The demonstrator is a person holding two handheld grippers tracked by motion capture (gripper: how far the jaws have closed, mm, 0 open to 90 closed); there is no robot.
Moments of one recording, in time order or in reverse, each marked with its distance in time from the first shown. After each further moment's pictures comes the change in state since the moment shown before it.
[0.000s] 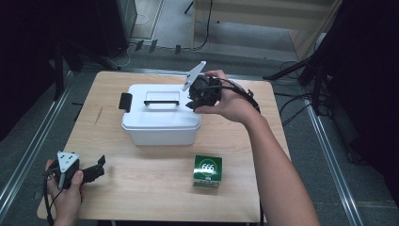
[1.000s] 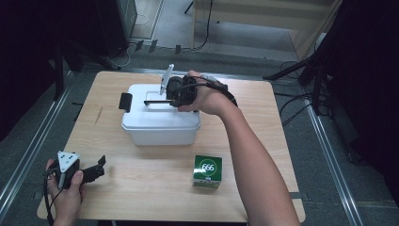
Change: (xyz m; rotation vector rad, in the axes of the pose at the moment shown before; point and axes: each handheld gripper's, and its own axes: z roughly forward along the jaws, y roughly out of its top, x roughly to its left) left arm 0.000 0.000 0.000 0.001 -0.013 0.001; right arm 0.001 0.045 0.041 0.071 0.002 -0.161
